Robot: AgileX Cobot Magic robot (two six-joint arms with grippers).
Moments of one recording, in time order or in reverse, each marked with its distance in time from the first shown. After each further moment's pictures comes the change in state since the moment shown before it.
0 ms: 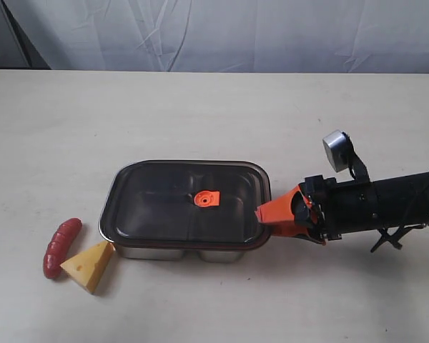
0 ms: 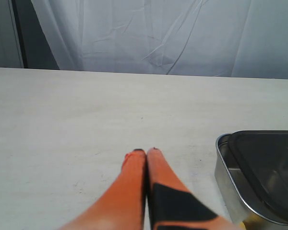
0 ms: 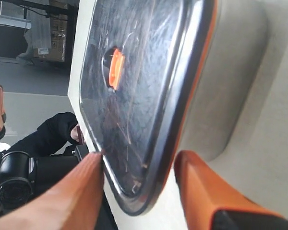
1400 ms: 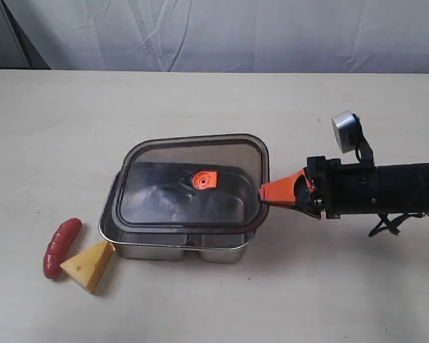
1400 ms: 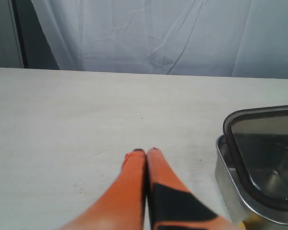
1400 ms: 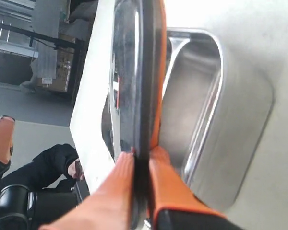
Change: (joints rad) left arm 0.000 0.000 0.000 0.000 0.000 0.000; right arm 0.000 -0.056 0.002 0.127 -0.003 -0.057
